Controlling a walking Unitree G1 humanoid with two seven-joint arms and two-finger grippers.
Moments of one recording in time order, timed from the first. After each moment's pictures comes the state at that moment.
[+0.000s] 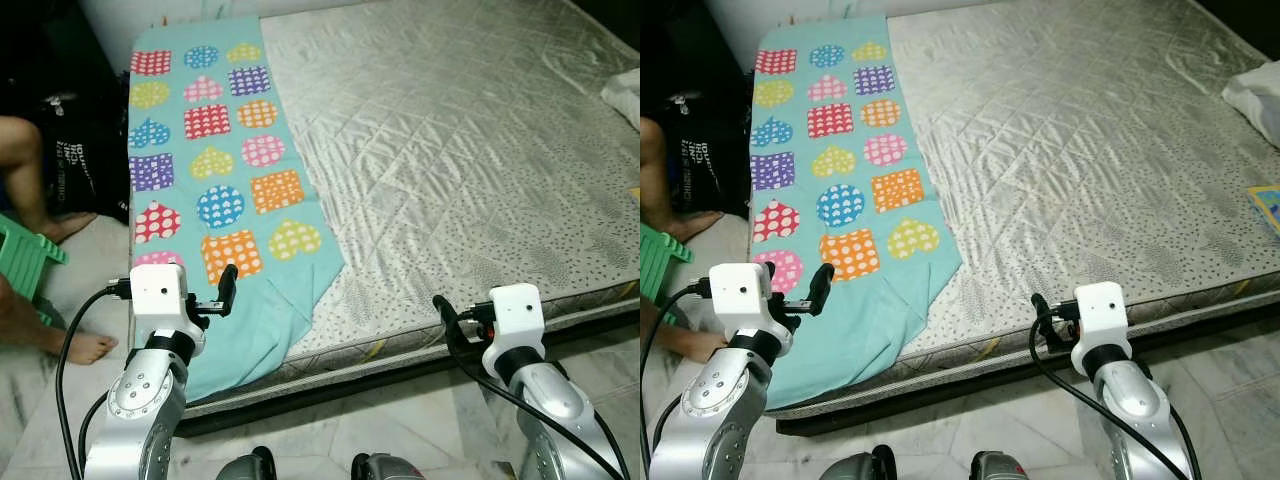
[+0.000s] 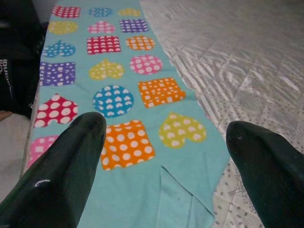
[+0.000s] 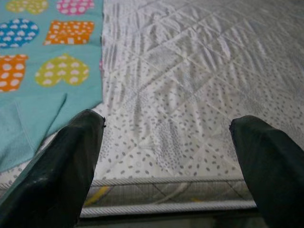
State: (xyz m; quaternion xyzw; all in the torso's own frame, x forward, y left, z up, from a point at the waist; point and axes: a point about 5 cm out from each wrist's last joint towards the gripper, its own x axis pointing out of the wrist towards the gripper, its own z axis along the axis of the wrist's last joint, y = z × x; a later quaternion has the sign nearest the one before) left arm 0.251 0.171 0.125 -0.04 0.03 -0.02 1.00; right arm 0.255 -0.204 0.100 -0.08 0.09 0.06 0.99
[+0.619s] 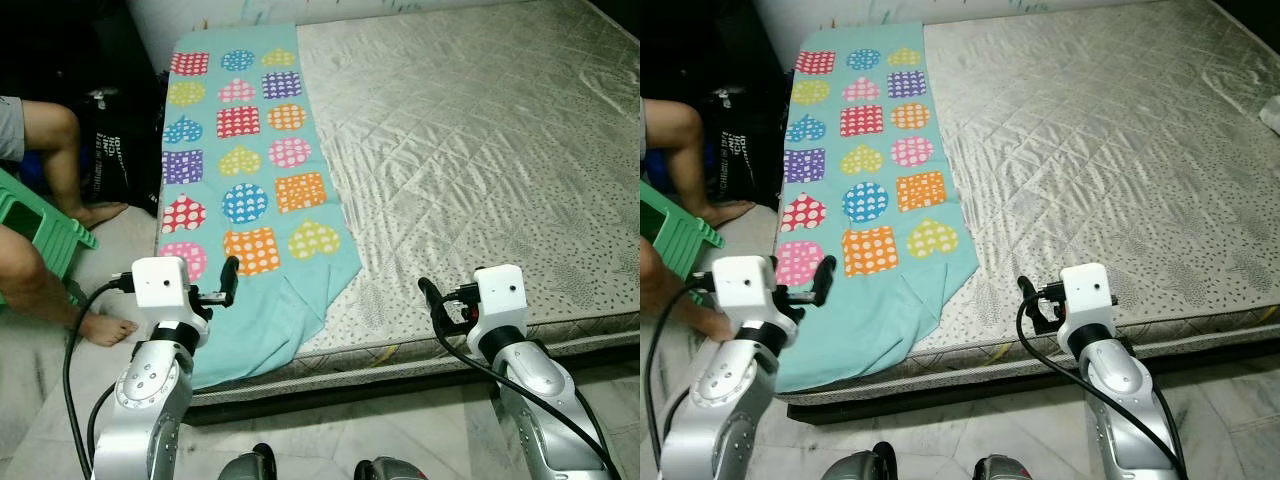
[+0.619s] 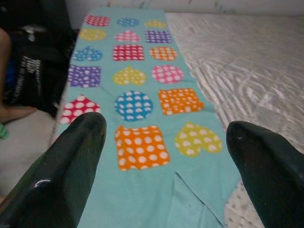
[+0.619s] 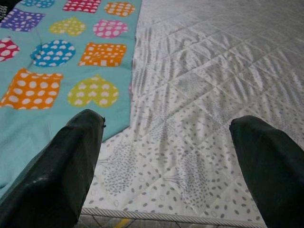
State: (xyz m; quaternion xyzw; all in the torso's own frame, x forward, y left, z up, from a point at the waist) left arm 0.259 0.169 0.128 -0.05 0.01 0.00 1.00; right arm 0.274 -0.191 0.106 -0.08 0.07 0.08 0.99
